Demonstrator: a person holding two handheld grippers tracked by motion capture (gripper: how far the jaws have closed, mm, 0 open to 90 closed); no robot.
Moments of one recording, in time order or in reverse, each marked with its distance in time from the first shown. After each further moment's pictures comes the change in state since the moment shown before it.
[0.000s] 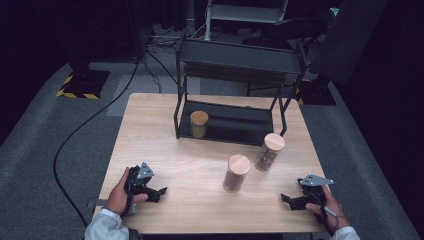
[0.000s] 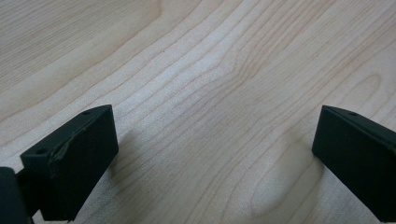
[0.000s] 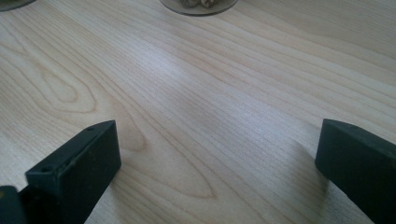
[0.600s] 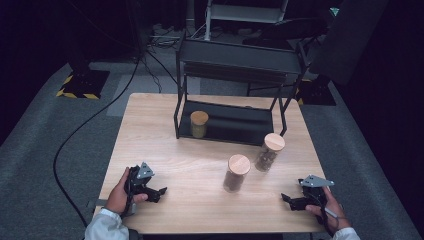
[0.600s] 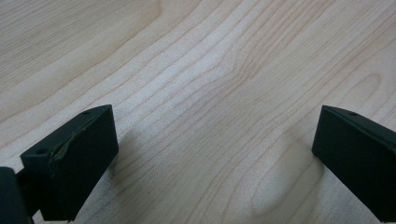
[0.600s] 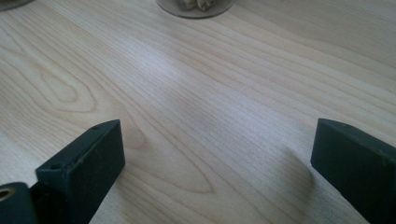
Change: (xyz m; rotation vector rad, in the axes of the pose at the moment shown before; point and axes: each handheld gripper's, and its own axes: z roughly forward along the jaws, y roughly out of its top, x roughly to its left) left arm 0.001 0.000 0.000 0.000 -0.003 0.003; right arm 0.008 -0.001 -0.005 -0.010 -0.032 -0.009
